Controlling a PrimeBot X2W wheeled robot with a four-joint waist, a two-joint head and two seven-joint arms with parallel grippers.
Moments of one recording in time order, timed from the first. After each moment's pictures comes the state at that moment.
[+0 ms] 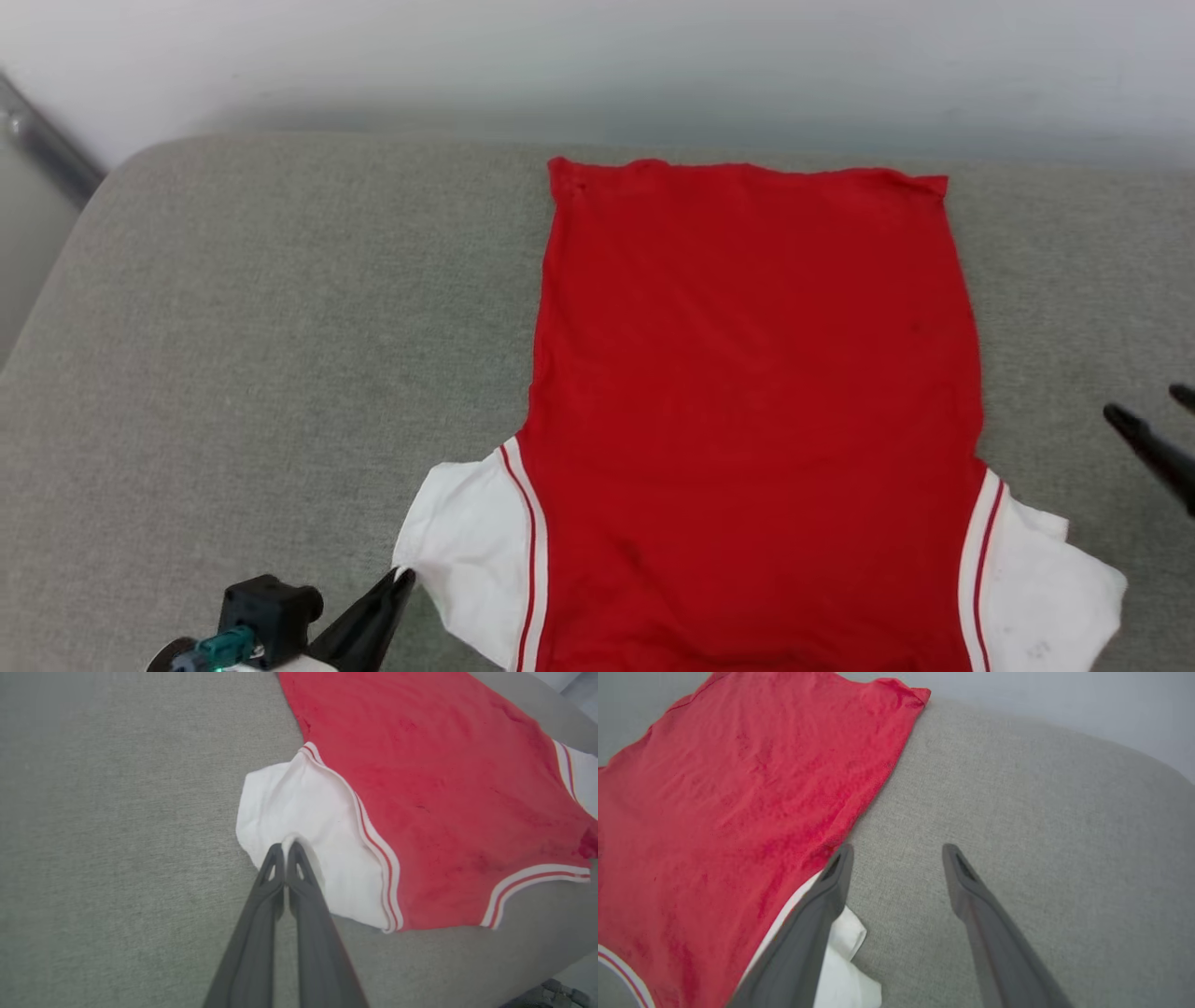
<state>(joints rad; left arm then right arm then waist) 0.00 0.75 -0.67 -0.14 -0.82 0.21 -0.07 -0.19 -0.90 0.32 0.09 0.87 0.13 0.27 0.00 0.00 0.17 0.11</state>
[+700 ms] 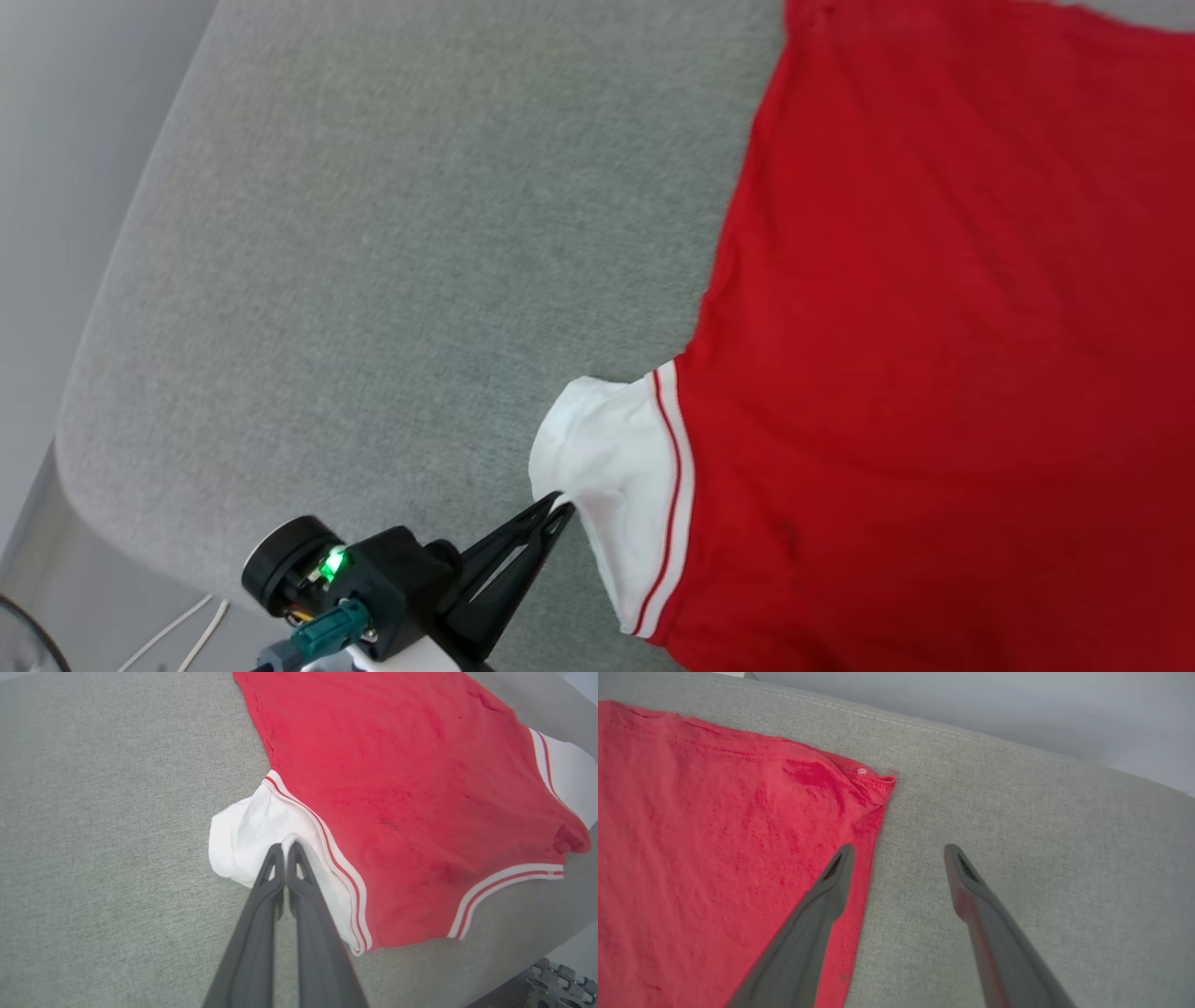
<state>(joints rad) -0.20 0.74 -0.79 -0.50 -0.63 0.20 0.10 -0.91 -0.70 -0.06 0.36 0.43 0.13 1.13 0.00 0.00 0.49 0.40</state>
